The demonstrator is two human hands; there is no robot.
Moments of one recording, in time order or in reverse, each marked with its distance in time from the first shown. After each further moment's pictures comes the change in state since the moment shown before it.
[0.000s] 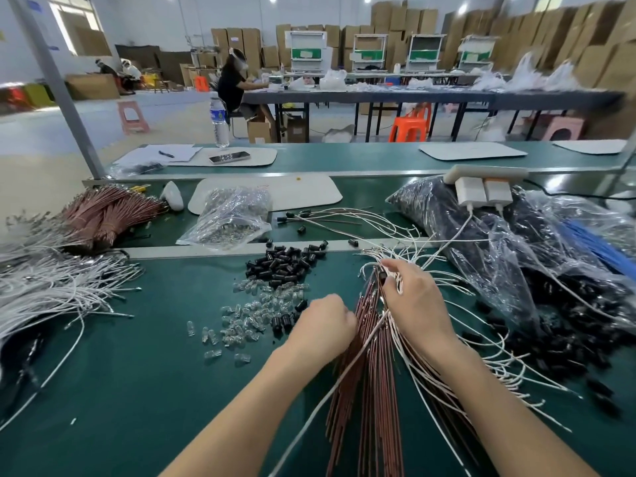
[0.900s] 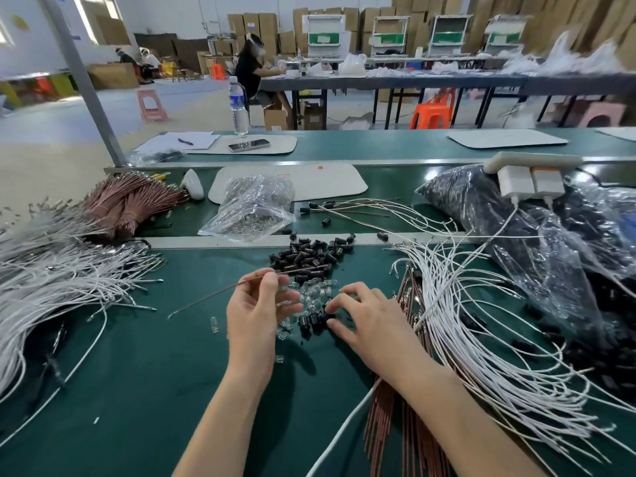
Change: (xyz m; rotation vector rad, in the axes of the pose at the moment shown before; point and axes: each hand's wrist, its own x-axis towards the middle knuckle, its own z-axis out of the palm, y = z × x) left_hand -0.018 -0.091 -0.027 -1.376 0.700 0.012; right_hand -0.021 -0.047 0.069 -0.251 -0.316 -0.347
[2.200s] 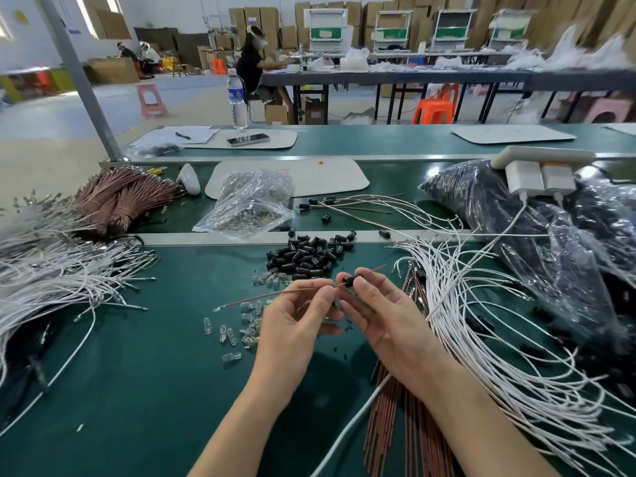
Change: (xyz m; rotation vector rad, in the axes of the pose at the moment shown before) left_hand -0.023 -0.014 0.019 0.154 -0.338 0.000; right_hand 0.001 -0.002 -0.016 2.044 0.033 0.415
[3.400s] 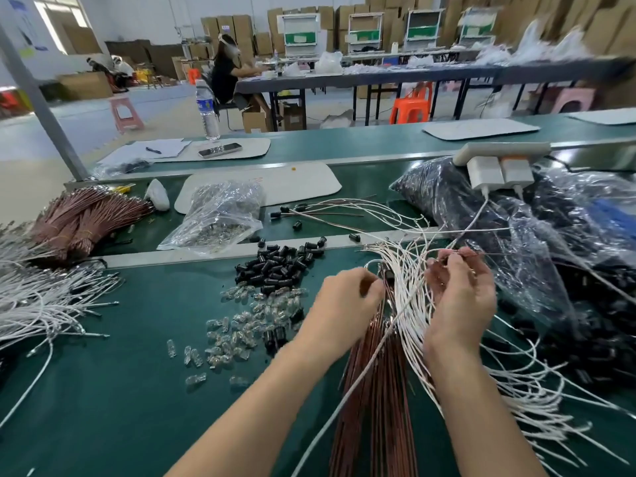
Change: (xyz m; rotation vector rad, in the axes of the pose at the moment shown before) left_hand 0.046 -0.001 0.088 0.888 -0.337 0.087; right_hand -0.003 -0.060 -0.043 -0.118 0.764 -0.732
